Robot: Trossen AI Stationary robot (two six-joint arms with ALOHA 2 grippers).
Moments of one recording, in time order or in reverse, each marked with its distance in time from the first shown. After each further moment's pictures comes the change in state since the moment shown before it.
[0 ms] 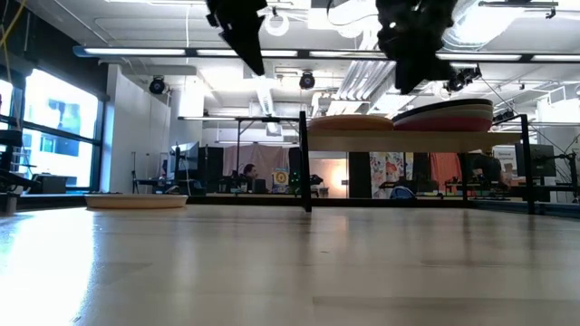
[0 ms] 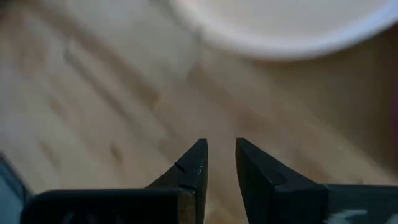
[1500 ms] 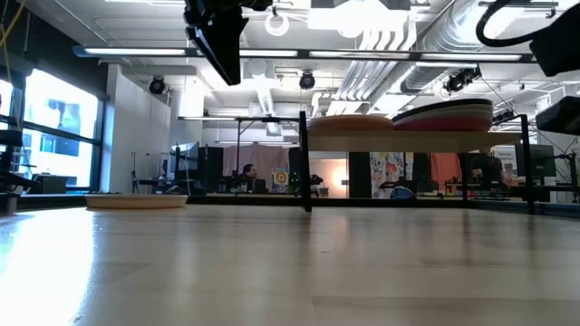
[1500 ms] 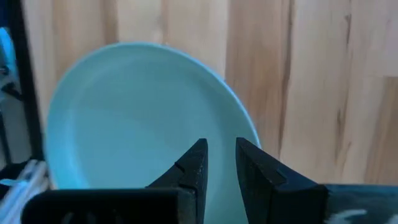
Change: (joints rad) left arm -0.018 0.001 0.000 -0.141 0.173 -0.289; right arm 1.078 -0.014 -0.603 0.470 0.066 0.136
